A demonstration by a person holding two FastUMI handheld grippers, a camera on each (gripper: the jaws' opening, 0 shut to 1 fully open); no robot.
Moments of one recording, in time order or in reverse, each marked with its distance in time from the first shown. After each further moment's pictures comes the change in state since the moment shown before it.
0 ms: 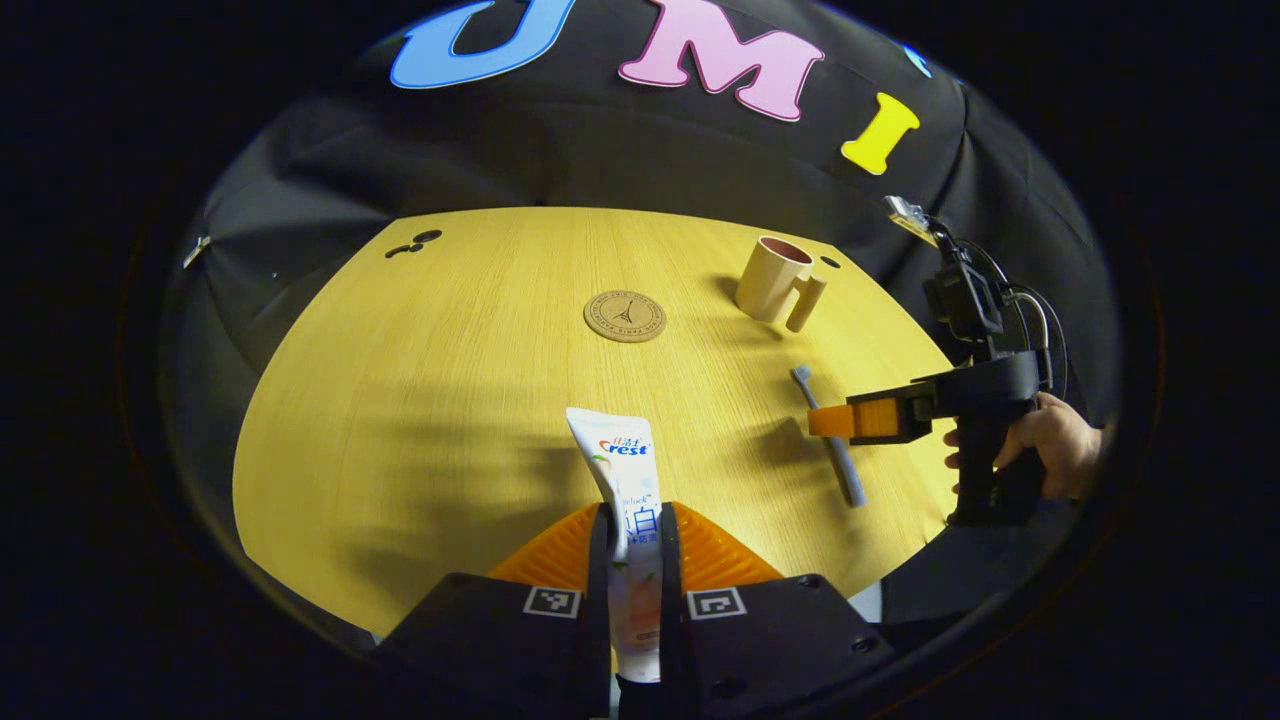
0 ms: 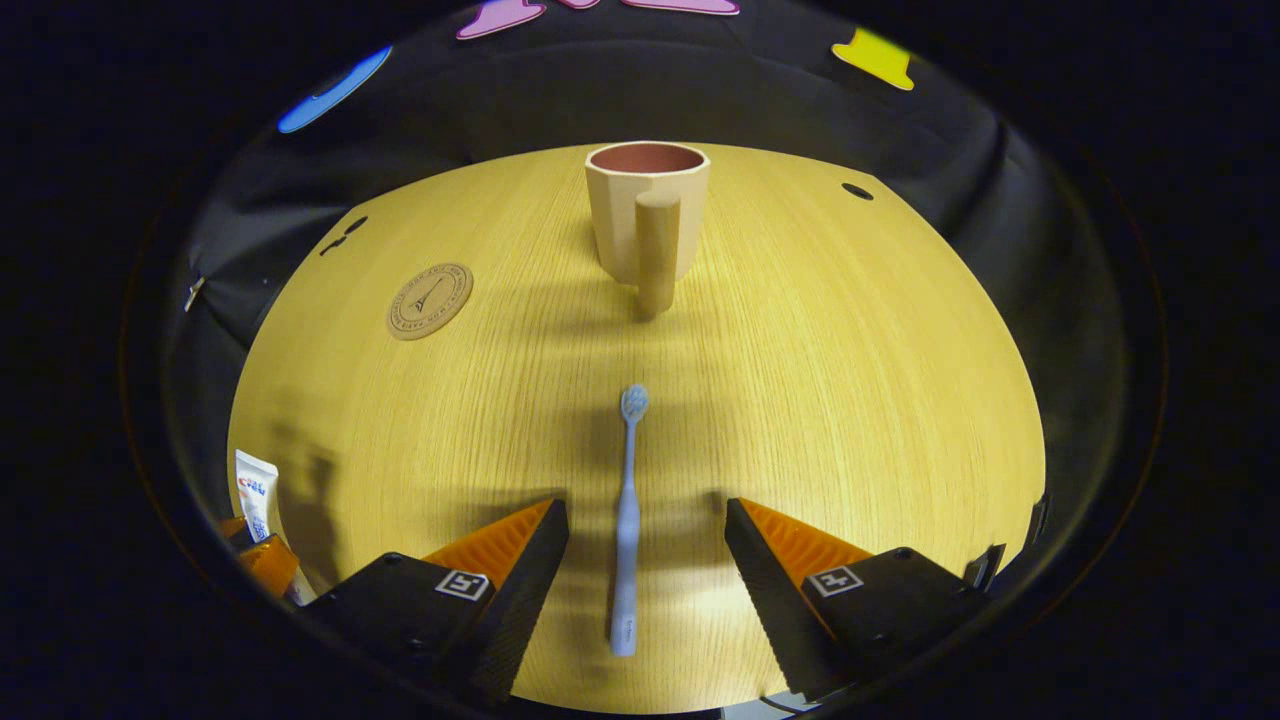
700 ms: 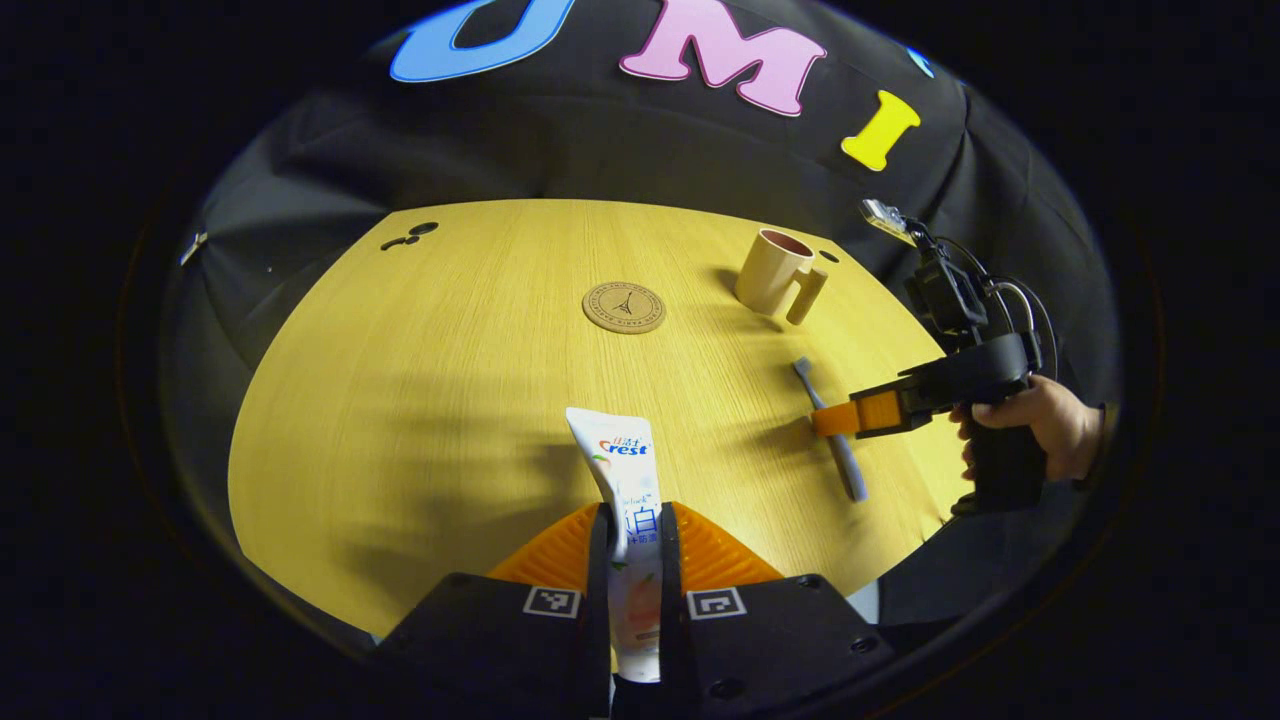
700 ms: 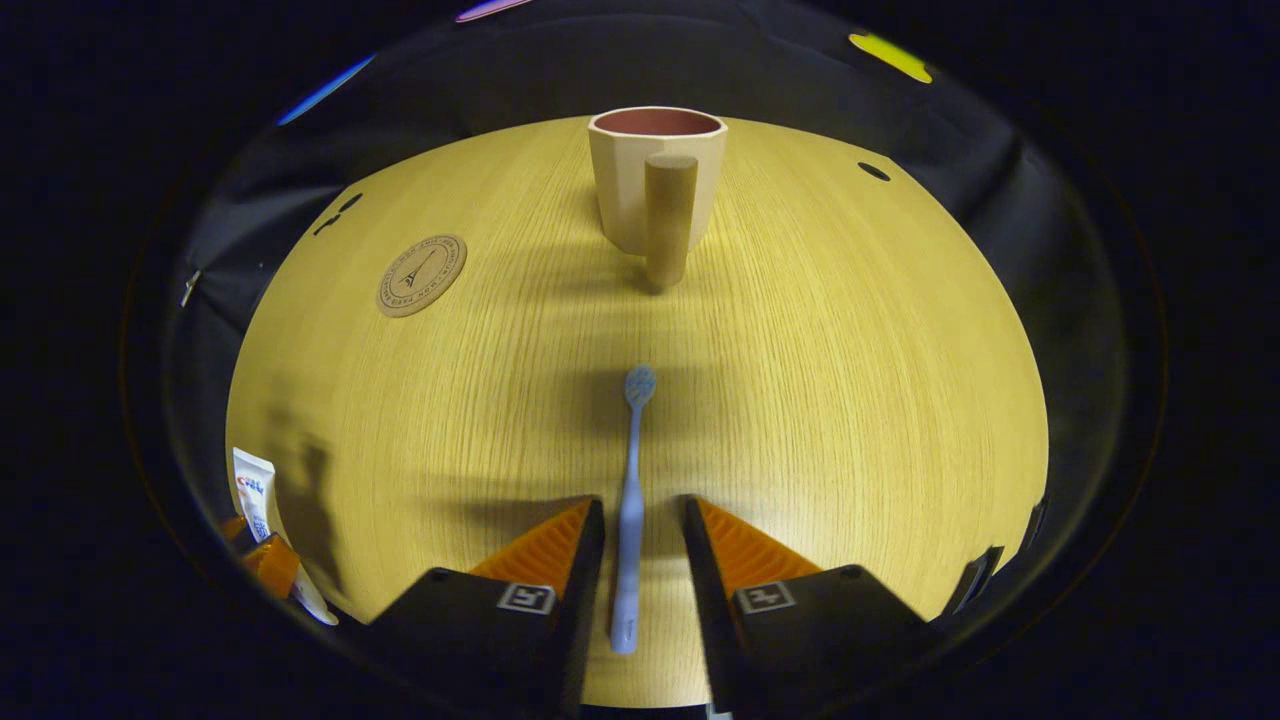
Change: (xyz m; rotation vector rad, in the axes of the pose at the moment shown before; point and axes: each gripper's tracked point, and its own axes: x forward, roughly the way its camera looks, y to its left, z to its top) left arm 0.007 0.002 0.000 0.009 0.011 -0.003; right arm 0.007 0.003 -0.005 -0.011 0.095 0.012
